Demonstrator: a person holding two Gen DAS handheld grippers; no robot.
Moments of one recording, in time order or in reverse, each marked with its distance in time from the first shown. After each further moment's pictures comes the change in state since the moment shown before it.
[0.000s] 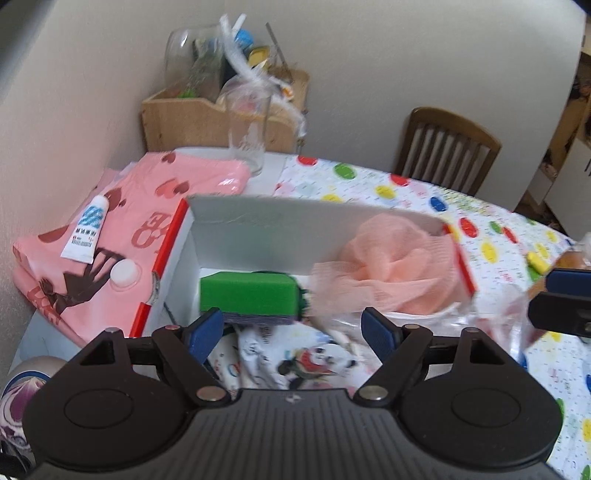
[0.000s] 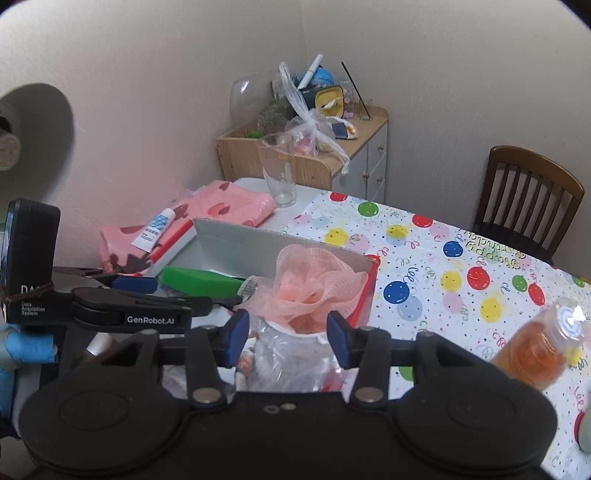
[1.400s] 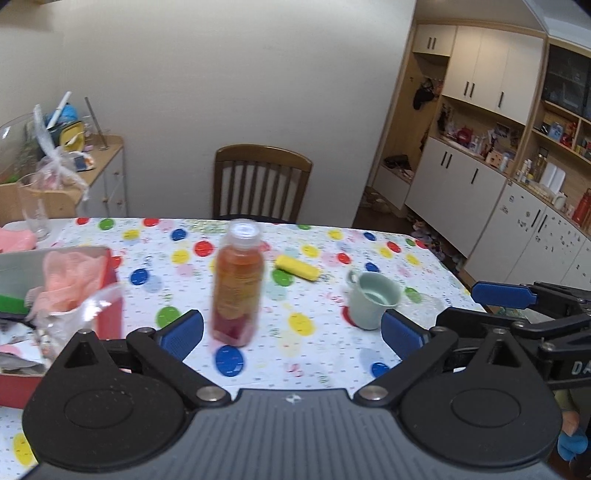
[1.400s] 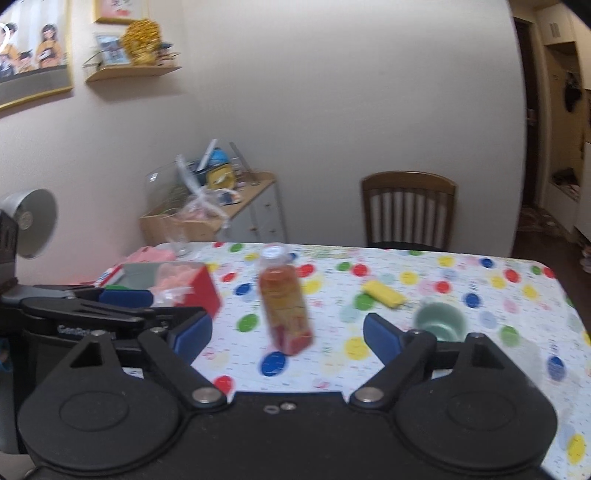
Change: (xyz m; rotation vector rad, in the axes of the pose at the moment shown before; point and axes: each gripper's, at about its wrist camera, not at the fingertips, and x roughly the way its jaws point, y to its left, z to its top) left arm -0.127 -0.284 -0.071 0.196 -0.159 -0.386; right arm -0.235 -0.162 -0.145 0.183 -0.261 -0.166
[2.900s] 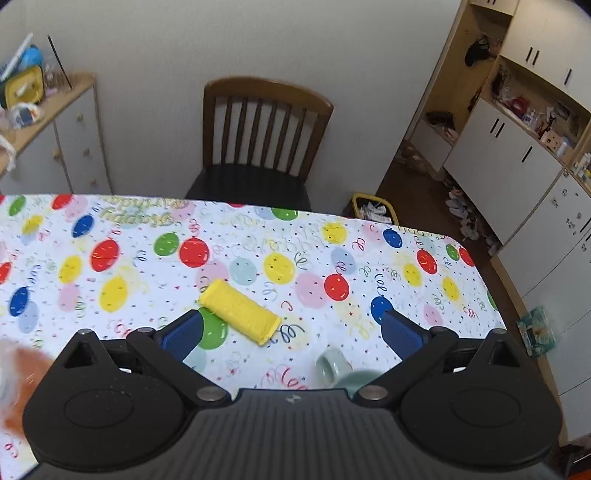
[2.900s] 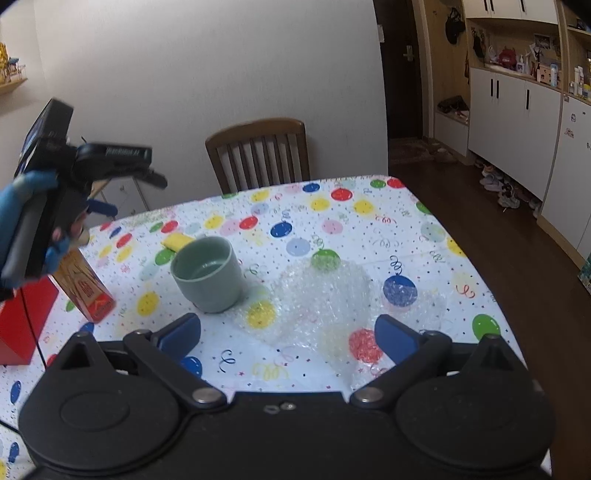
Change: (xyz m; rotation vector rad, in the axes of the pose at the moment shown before) left arm 0.300 -0.076 0.107 -0.129 0.243 0.094; right arm -0.008 -0.216 -0.071 0.228 0.103 -0.307
